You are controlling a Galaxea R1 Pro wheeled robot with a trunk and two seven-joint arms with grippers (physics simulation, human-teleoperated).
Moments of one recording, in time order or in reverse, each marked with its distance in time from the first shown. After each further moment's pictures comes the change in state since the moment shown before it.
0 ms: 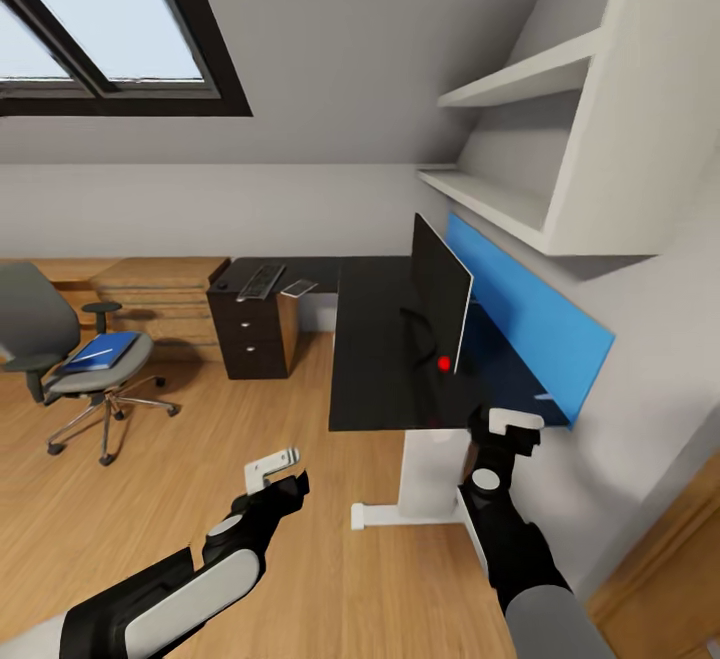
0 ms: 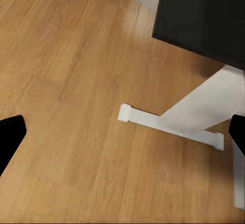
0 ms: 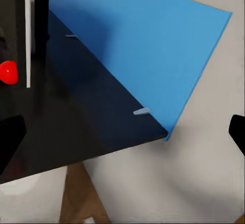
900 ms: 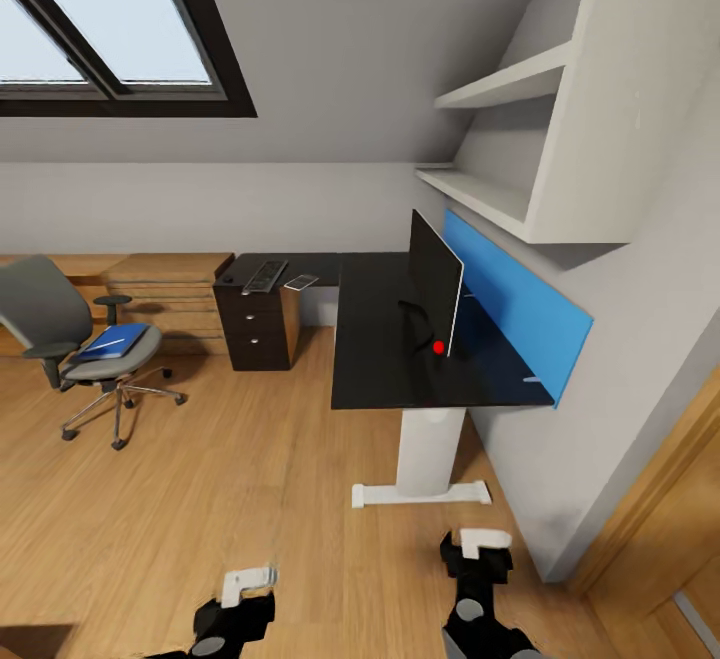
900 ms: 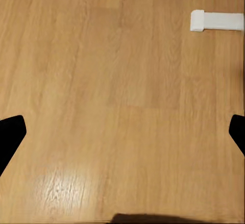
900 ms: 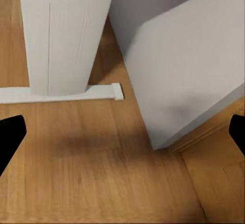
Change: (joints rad) left arm 0.001 -0.015 -0.531 0.515 0.173 -0.234 -0.240; right arm 0.006 0.000 0.001 0.750 -0.010 -0.348 0.000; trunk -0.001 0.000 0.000
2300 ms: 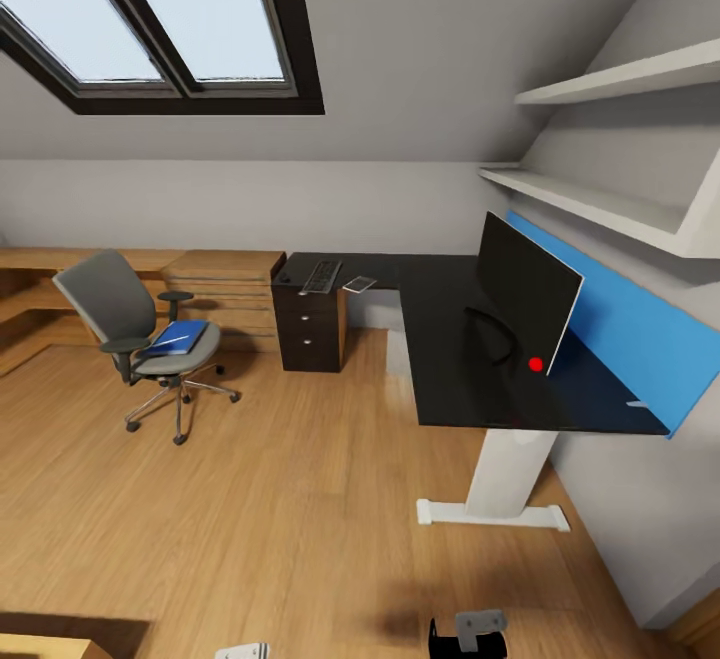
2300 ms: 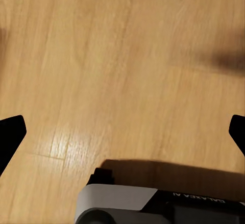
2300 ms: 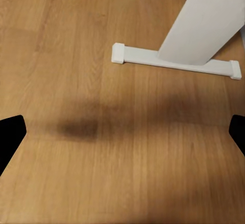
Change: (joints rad) left arm 0.107 -0.272 -0.378 0.685 0.556 -0.075 -0.531; right arm 0.110 -0.016 0.002 0.179 0.006 -0.160 0.212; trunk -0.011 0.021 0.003
